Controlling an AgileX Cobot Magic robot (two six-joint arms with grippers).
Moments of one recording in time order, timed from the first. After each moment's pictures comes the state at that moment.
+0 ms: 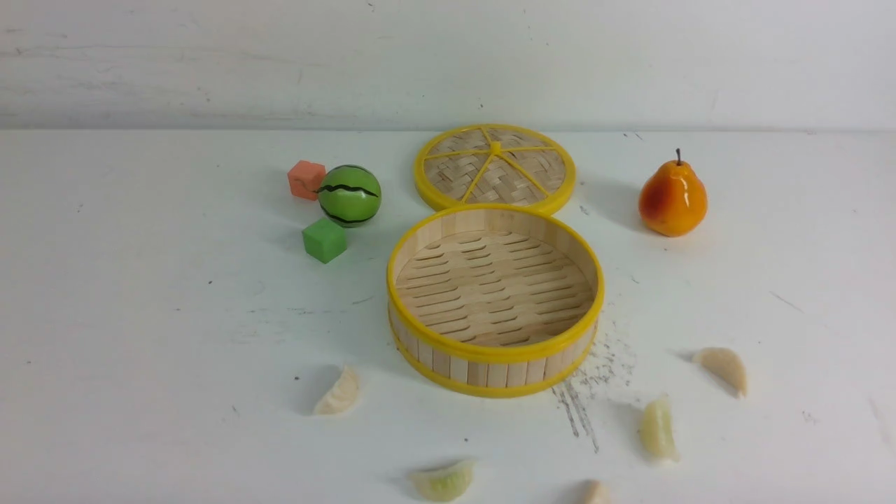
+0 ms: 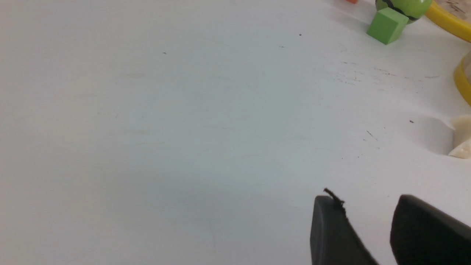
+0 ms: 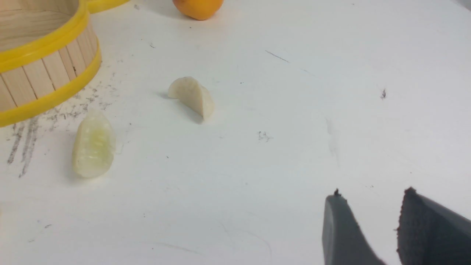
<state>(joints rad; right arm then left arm) -0.09 -0.01 0.02 0.00 0.38 0.04 0.06 -0.01 0.03 -0.03 0.38 -0.19</state>
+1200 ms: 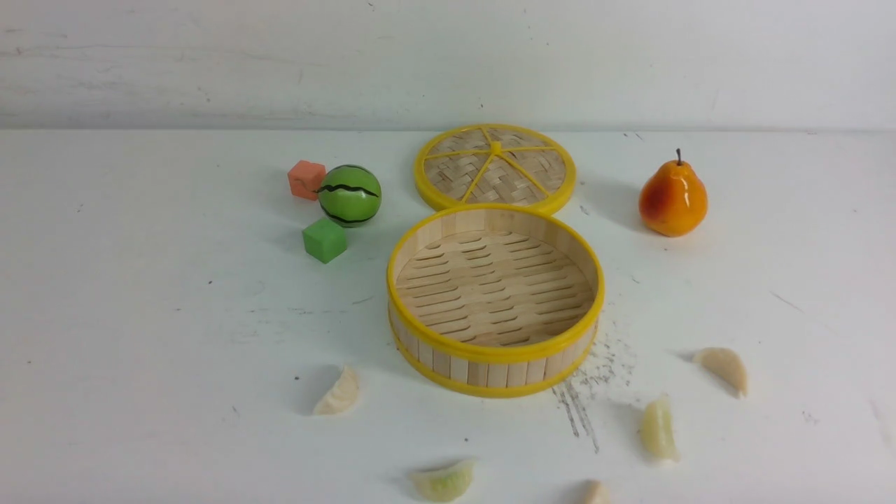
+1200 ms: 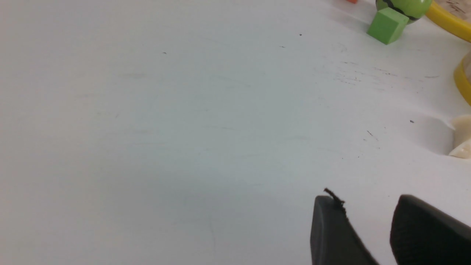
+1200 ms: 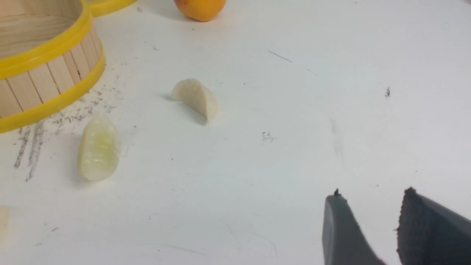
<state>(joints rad) -0.09 -0.01 0.02 0.03 0.38 0.04 0.06 -0.01 0.03 -0.03 0.38 -0.19</state>
